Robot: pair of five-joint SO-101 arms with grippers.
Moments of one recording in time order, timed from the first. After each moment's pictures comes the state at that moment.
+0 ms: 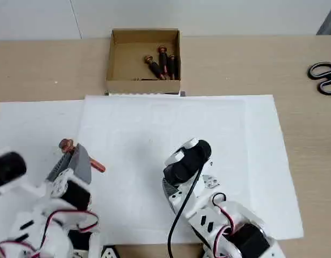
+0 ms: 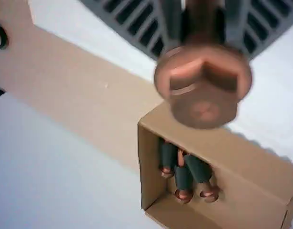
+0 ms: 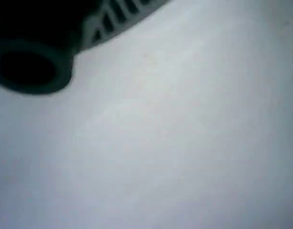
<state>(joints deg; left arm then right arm) 1.0 -96.1 46.6 79.5 42.5 -42.9 -94.6 70.3 69.2 -6.8</state>
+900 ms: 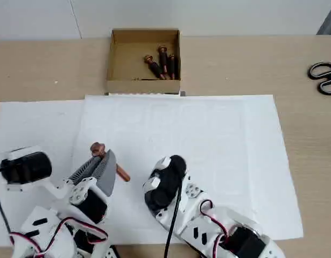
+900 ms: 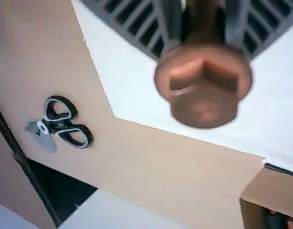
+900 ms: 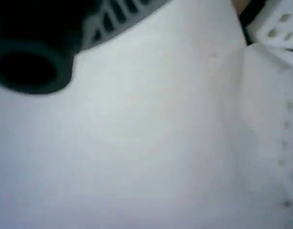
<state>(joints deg) 19.3 -99.4 50.7 77.1 42.5 -57.1 -94.5 70.9 66.4 -1.9</state>
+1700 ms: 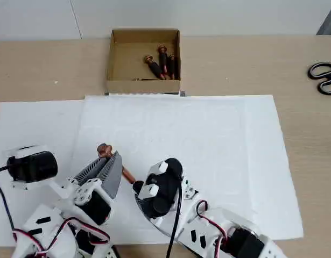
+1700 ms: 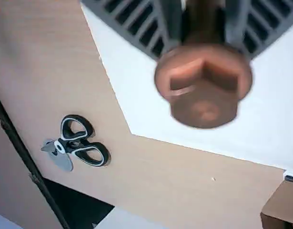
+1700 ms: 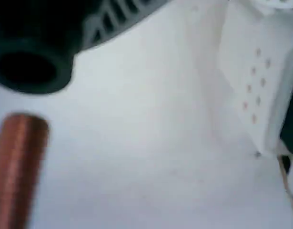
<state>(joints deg) 21.7 -99.2 52.1 76.1 42.5 -59.2 -94.5 70.9 59.3 -1.6</state>
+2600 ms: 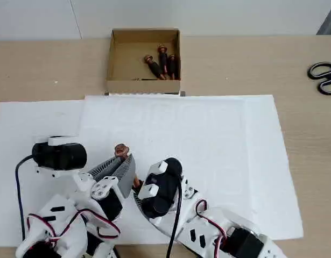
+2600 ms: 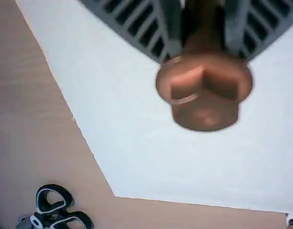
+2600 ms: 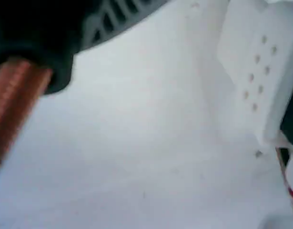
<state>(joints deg) 26.4 -95.3 55.2 74.4 36.1 -59.3 -94.4 70.9 58.9 -1.6</state>
